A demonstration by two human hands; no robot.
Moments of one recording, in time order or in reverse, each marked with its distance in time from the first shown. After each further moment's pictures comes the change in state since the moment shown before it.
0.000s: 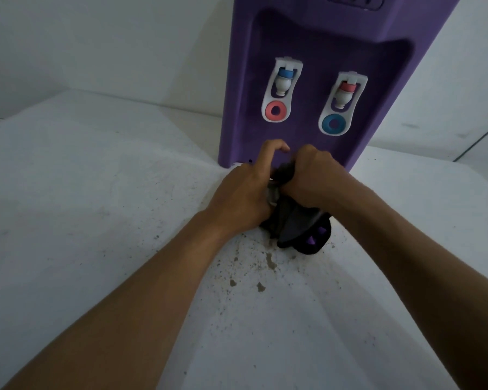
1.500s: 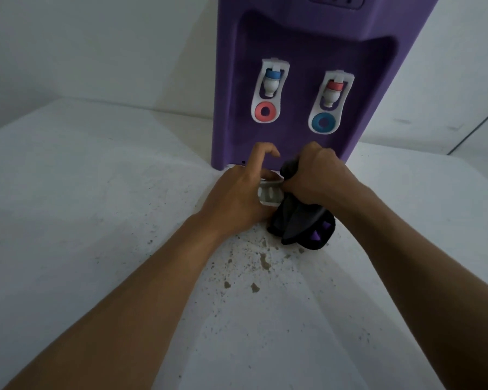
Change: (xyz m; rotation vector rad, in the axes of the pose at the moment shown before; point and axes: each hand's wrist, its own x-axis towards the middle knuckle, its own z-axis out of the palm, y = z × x) left_hand -0.003 -0.002 0.000 -0.110 0.001 0.005; right_hand 0.005 0.019 -0.002 0.025 0.028 0.032
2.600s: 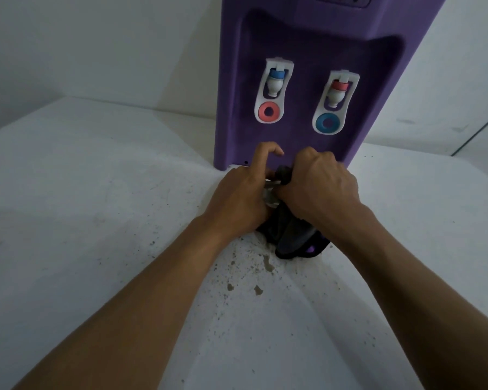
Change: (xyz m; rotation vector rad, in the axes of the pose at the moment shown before) left_hand 0.001 0.001 0.004 0.099 0.030 -0.009; right_hand -0.033 -0.016 0.008 -0.152 0.226 -0.059
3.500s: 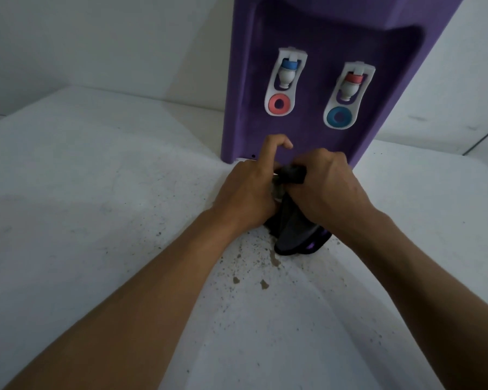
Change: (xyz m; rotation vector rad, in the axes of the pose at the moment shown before) left_hand 0.001 0.002 0.001 0.022 0.022 0.012; right_hand -0.004 0.009 0.006 0.230 -0.026 -0.182
